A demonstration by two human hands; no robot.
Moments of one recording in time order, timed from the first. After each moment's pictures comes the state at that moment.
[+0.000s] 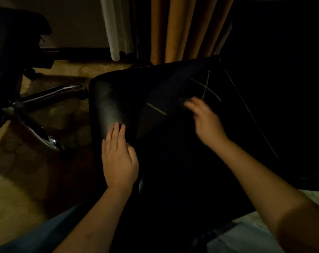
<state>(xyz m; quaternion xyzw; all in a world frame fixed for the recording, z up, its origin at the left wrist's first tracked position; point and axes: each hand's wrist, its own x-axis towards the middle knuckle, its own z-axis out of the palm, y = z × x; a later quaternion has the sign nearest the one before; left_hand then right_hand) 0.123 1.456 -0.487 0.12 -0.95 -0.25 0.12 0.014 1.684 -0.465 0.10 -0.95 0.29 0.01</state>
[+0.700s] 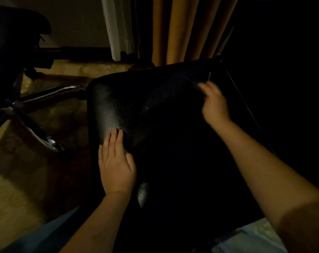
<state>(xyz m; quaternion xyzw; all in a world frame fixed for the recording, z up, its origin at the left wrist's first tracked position) 0.124 1.455 -0.500 0.13 -0.96 -0.22 0.13 -0.051 1.692 -0.462 -0.01 -0.95 0.30 0.05</state>
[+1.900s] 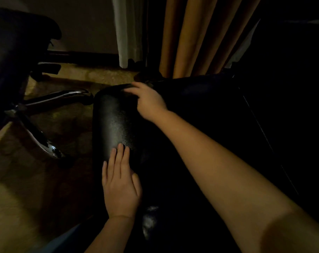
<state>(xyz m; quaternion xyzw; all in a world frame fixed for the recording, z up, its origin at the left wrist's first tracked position) 0.121 1.455 -0.503 0.13 -0.96 -0.21 0.12 -0.105 1.509 -0.458 0.23 -0.93 0.29 -0.07</state>
